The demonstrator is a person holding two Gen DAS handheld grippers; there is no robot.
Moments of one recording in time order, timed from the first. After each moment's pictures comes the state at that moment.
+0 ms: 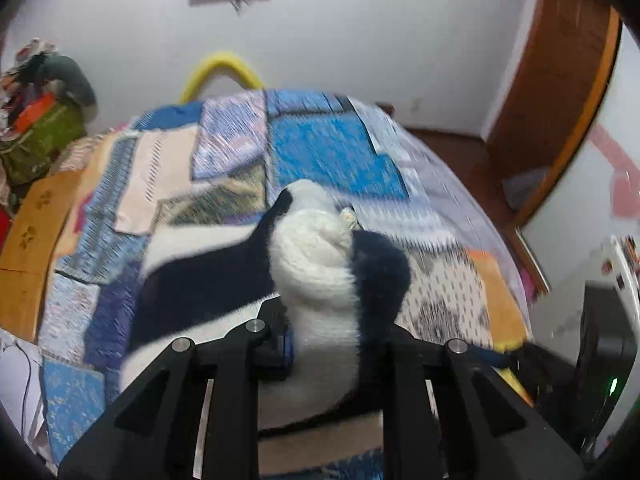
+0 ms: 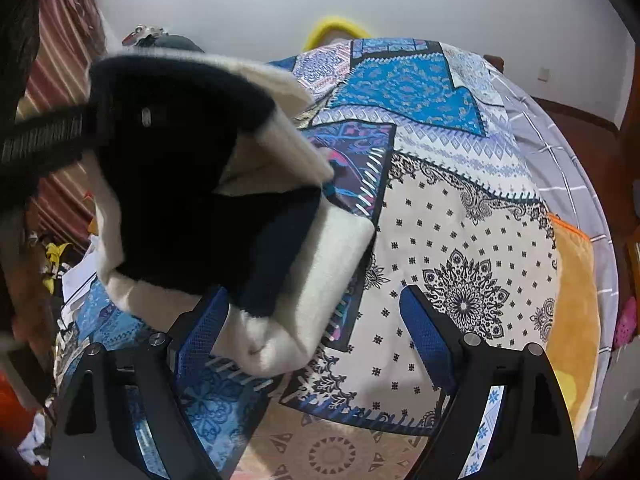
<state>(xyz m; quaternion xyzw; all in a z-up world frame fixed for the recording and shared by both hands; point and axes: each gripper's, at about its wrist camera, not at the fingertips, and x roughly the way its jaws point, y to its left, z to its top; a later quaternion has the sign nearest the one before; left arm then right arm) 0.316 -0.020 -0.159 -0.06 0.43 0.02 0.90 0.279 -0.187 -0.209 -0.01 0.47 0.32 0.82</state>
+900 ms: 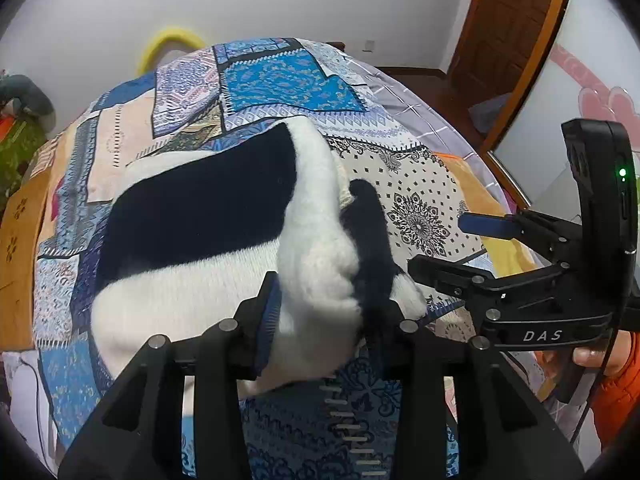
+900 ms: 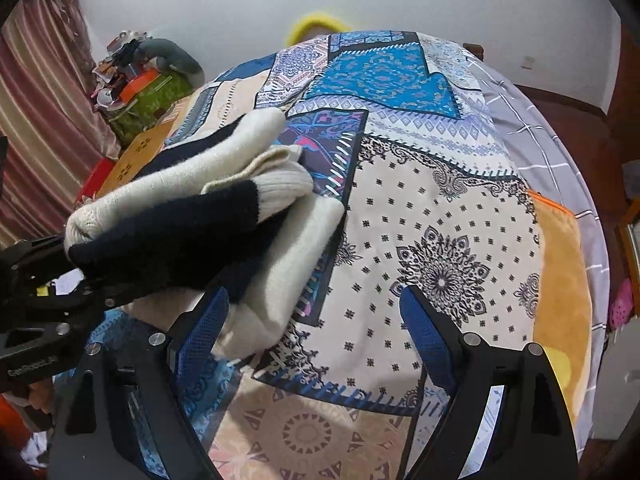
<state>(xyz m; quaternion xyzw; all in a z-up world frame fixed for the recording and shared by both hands) 0.256 -0.047 -0.193 0.00 0.49 -0.05 0.87 0.272 -0.211 -0.214 0.00 0.48 0.30 0.83</state>
